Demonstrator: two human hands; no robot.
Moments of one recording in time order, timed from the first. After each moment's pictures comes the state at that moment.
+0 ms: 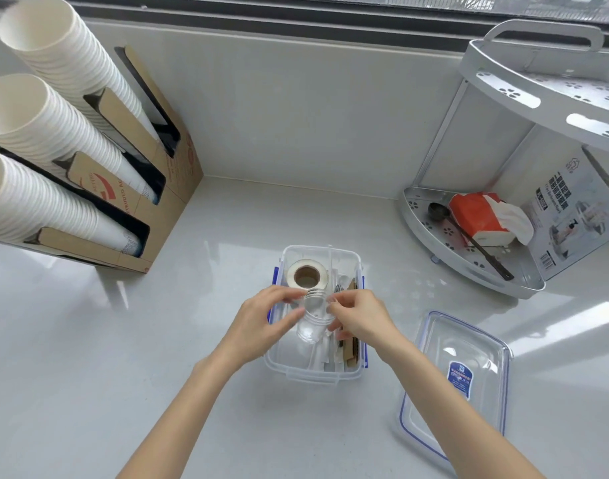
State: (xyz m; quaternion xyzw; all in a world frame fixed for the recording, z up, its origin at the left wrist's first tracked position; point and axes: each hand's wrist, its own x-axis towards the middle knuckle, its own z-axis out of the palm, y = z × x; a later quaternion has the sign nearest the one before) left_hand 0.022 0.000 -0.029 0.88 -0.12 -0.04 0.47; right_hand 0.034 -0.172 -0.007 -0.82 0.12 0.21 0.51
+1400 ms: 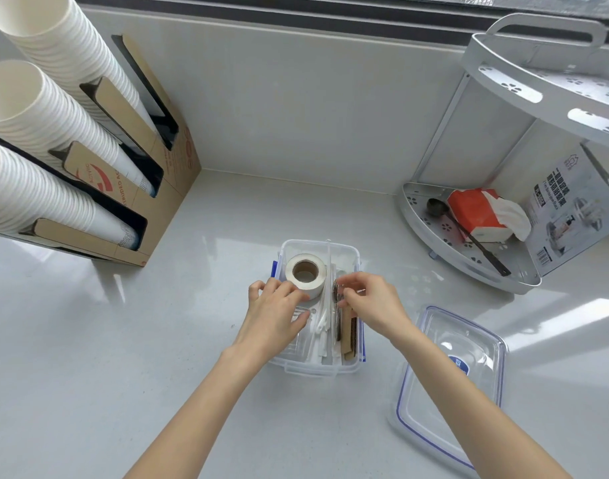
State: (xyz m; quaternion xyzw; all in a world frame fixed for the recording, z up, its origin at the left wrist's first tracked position) left_hand 0.026 -0.026 -0.038 0.98 -0.13 -0.03 0.17; right_hand 0.041 -0.188 -0.007 -0.87 0.10 0.15 0.45
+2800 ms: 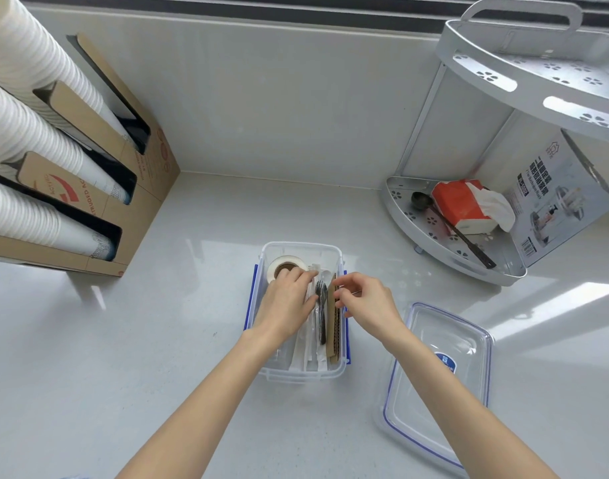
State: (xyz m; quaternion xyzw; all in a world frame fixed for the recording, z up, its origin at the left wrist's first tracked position) left_hand 0.060 -0.069 -0.045 0.96 -0.13 -0.07 0.24; right_hand 0.043 -0.206 -0.015 -0.85 0.12 0.12 0.50
